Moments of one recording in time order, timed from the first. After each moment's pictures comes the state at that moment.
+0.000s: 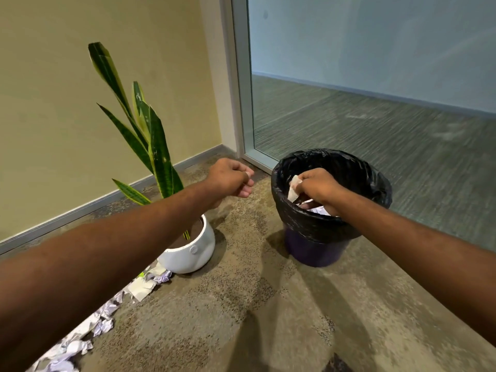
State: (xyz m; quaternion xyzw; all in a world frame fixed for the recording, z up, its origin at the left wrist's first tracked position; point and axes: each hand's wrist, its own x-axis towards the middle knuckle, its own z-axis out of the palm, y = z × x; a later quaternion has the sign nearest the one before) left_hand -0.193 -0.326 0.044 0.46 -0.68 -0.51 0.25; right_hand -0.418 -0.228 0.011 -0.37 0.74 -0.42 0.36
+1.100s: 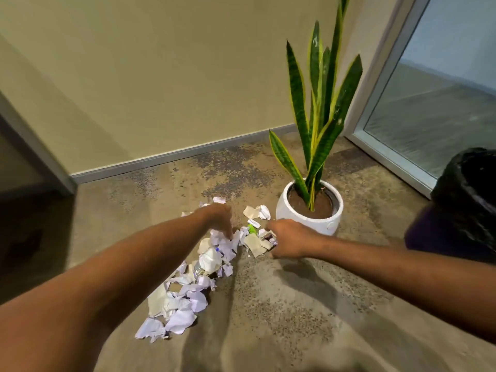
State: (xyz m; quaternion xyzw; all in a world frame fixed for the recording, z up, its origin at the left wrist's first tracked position) left_hand 0.207 -0.396 -0.119 0.60 -0.72 -0.30 -0.16; right_hand -0.005 -0.307 -0.106 -0.76 0.61 0.10 0.22
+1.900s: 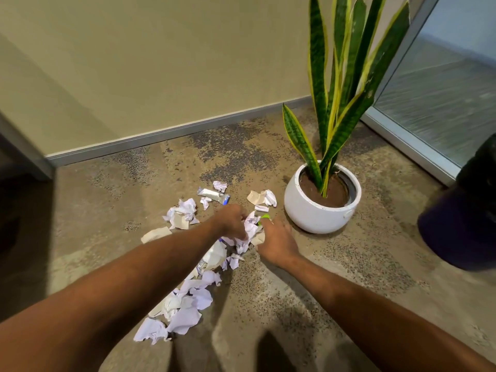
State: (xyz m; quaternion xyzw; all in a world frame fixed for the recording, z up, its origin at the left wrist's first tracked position) left_hand 0.203 -0.399 -0.201 0.57 -0.74 -0.36 -0.07; right_hand 0.052 -0.319 -0.230 -0.63 0.74 -0.03 0.24
